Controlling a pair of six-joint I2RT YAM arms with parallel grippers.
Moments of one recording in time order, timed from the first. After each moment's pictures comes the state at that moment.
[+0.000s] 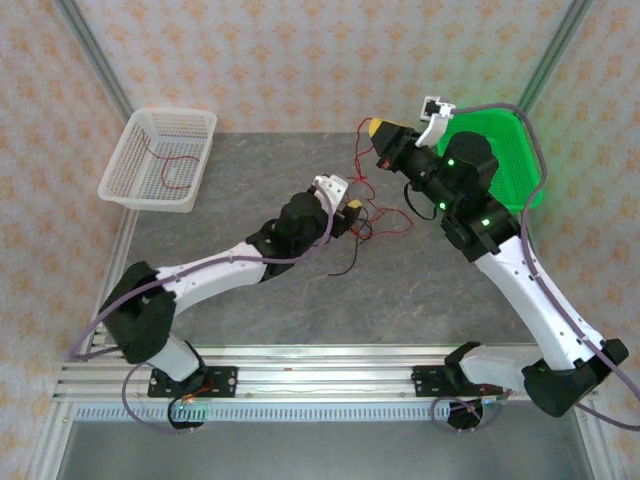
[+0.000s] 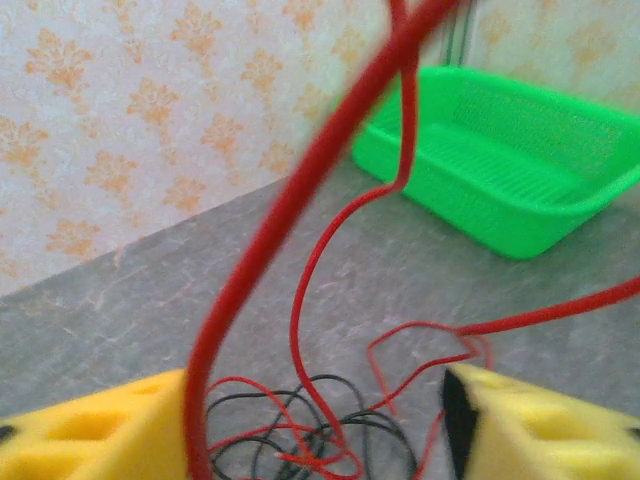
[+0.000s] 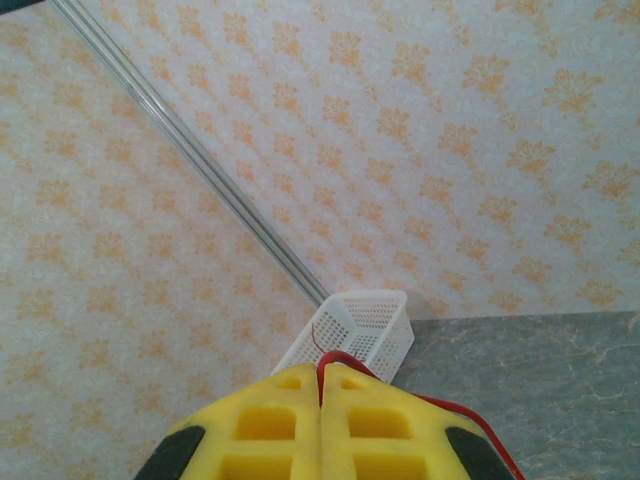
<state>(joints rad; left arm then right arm) -0.76 1.59 1.07 0.27 -0.25 0.01 0.53 1.17 1.40 -0.17 -0.11 0.62</state>
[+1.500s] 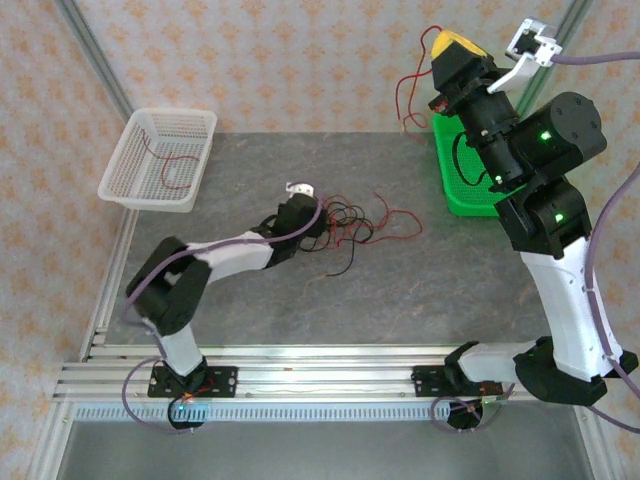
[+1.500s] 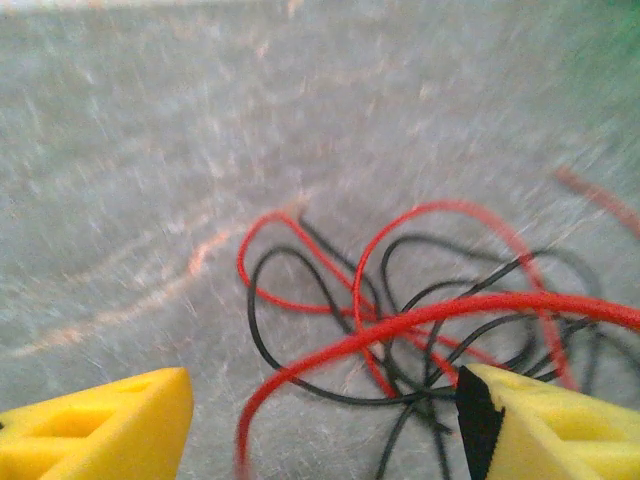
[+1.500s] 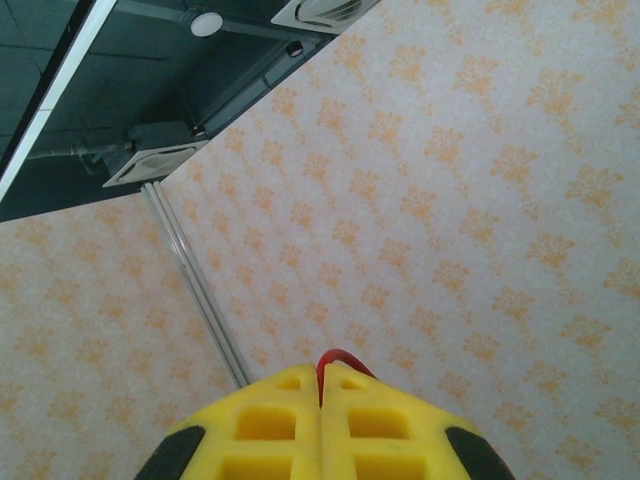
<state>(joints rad) -0.62 1.70 1.02 0.08 -0.39 -0.33 0.53 1.27 1.98 -0.32 0.06 0.41</state>
